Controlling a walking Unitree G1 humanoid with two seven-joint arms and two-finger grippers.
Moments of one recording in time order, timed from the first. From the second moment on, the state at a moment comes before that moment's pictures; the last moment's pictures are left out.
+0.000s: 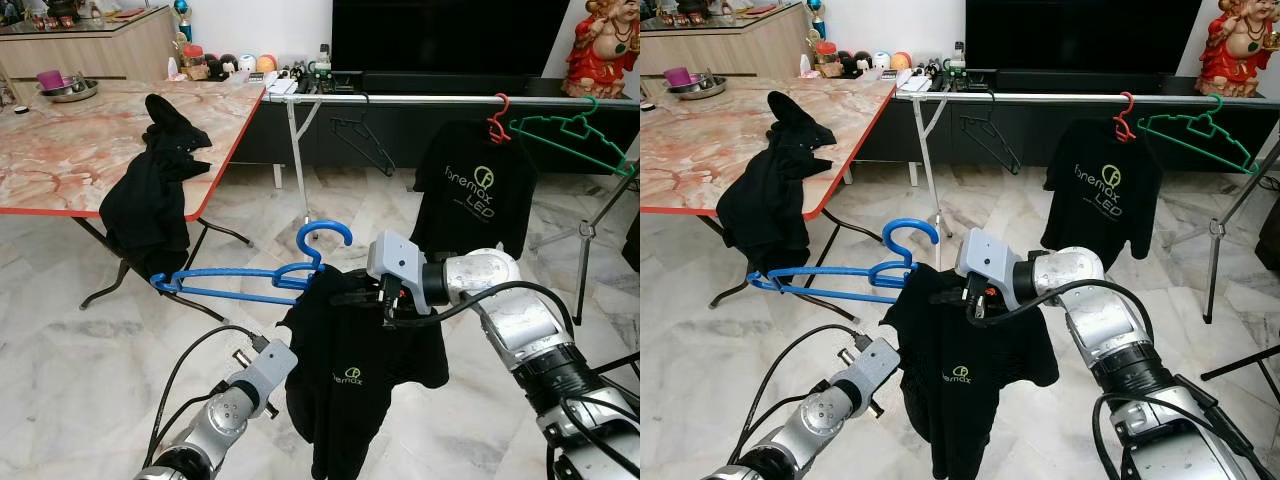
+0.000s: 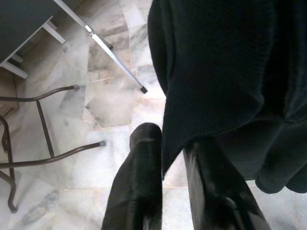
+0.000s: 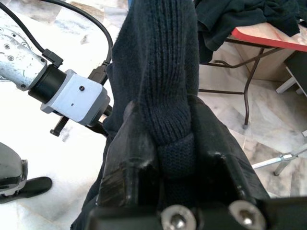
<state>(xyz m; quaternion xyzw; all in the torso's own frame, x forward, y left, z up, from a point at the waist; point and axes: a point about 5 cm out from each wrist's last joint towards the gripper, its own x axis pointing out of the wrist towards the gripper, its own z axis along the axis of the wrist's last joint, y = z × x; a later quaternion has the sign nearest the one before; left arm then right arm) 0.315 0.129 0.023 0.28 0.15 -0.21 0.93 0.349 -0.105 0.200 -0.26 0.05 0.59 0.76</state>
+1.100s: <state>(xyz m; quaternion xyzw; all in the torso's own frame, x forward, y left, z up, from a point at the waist) 0.305 0.157 0.010 0.25 0.20 -0.16 0.93 0.318 -0.172 0.134 -0.25 0.17 0.53 0.79</state>
